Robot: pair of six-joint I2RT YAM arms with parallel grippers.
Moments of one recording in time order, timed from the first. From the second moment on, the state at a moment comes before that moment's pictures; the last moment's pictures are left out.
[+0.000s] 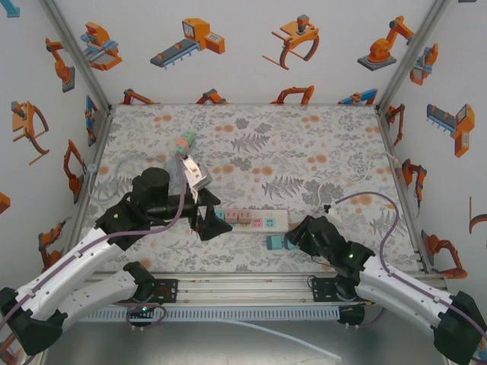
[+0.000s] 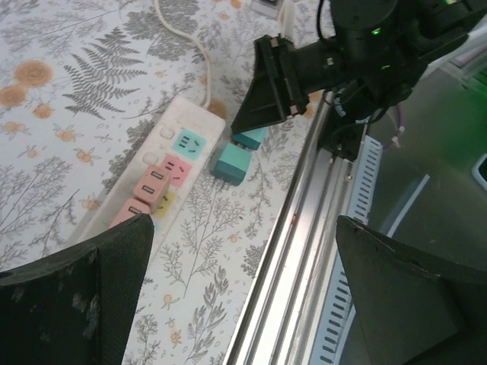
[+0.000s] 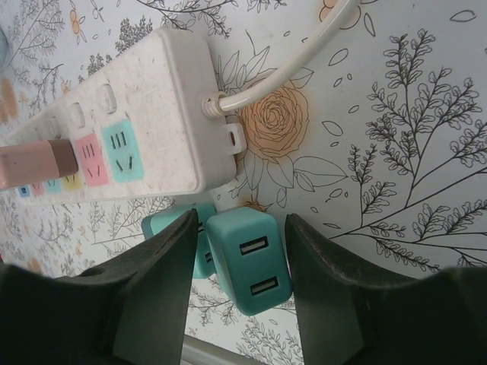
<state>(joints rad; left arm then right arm) -0.79 0.82 0.83 -0.38 0.50 -0.10 0.80 0.59 0.16 -0.32 0.20 1.16</state>
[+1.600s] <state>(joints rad) -0.62 0.93 0.71 -0.50 -0.28 -0.39 0.80 1.08 0.78 -0.21 -0.24 -0.49</state>
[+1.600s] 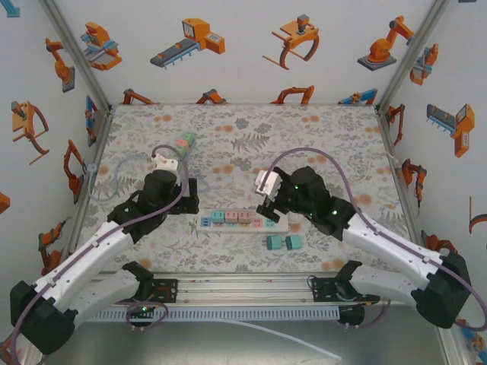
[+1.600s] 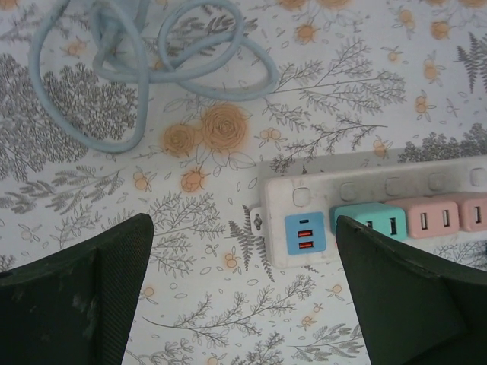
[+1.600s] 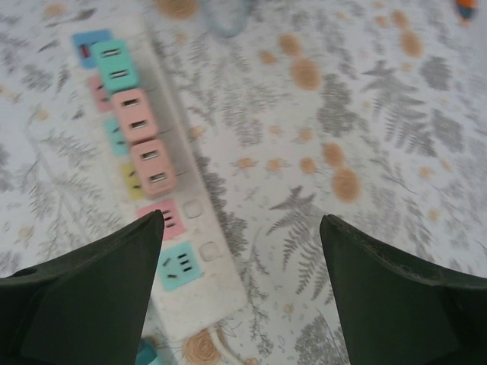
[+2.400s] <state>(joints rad) -0.57 1.15 0.65 -0.50 -0.10 -0.58 0.80 1.62 0.97 -0.32 -0.53 -0.57</state>
